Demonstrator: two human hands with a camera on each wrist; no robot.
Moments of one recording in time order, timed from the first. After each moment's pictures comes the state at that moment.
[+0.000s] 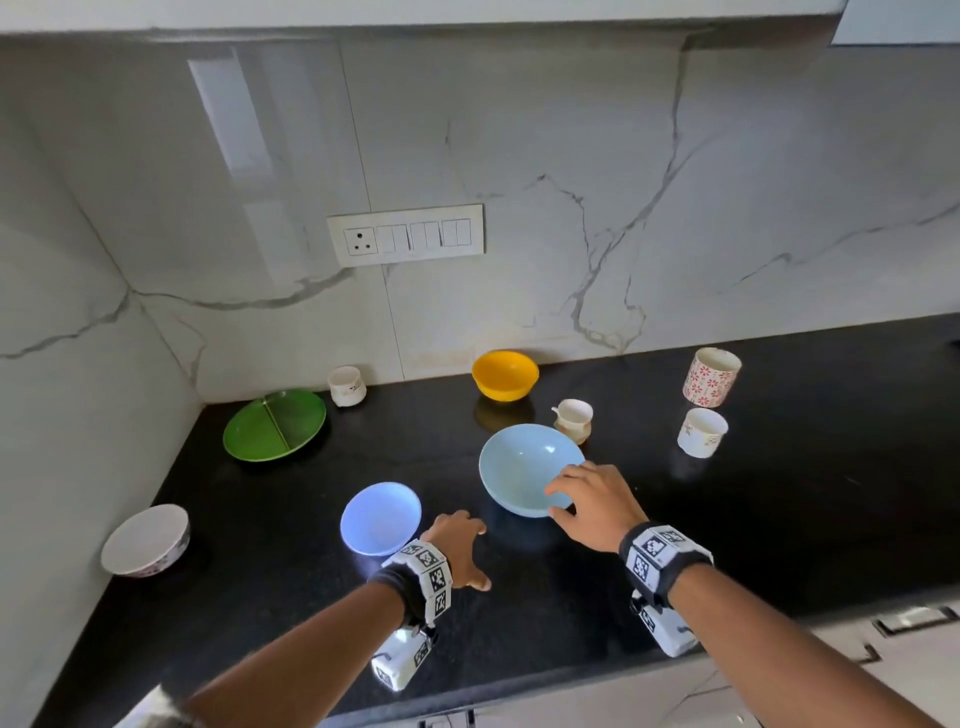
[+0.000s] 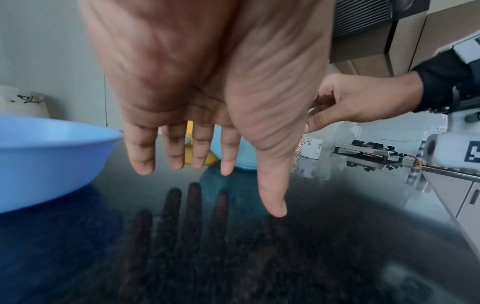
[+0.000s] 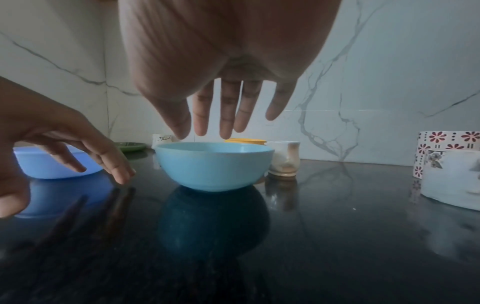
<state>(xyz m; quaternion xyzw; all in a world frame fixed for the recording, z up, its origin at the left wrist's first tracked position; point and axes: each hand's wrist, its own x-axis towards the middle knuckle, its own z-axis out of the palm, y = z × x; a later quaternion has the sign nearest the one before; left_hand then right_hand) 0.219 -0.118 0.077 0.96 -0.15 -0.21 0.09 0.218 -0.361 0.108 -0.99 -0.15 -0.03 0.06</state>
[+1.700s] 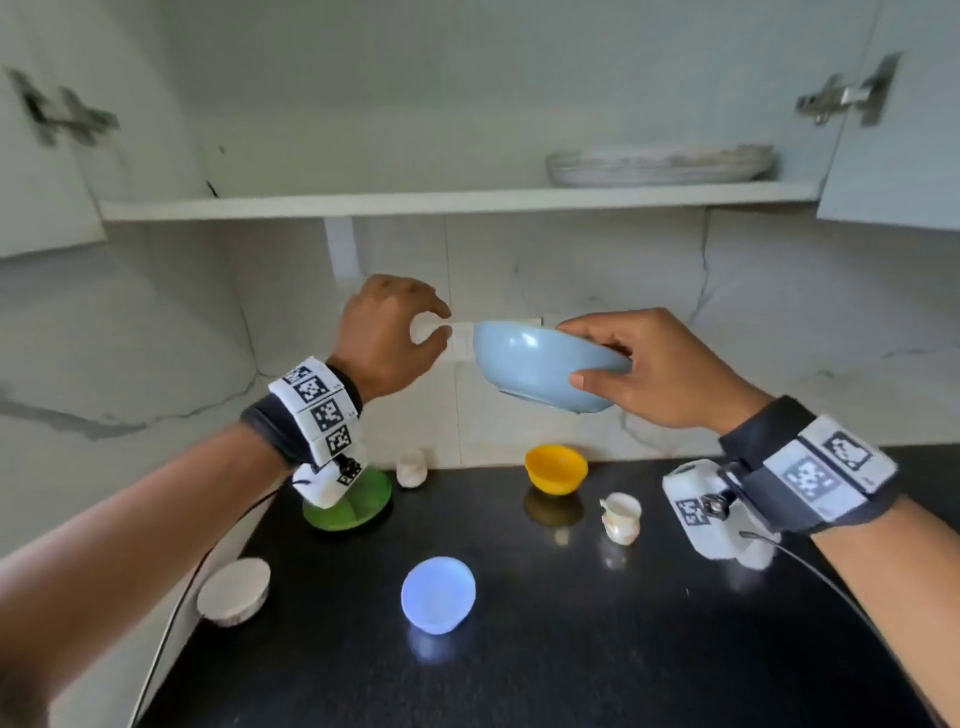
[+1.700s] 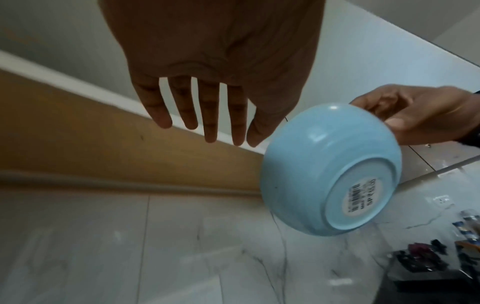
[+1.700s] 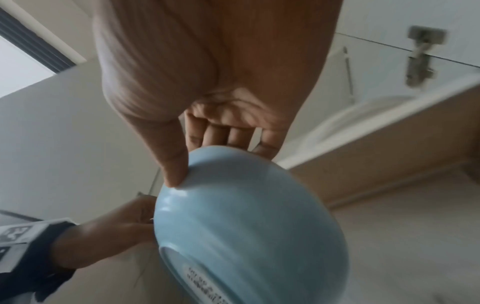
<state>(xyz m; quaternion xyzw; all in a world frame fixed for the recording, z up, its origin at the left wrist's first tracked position) 0.228 -0.003 0.435 0.89 -0.21 0.38 0.13 0.154 -0.301 0.445 -0.87 -0.32 -0.20 0.32</state>
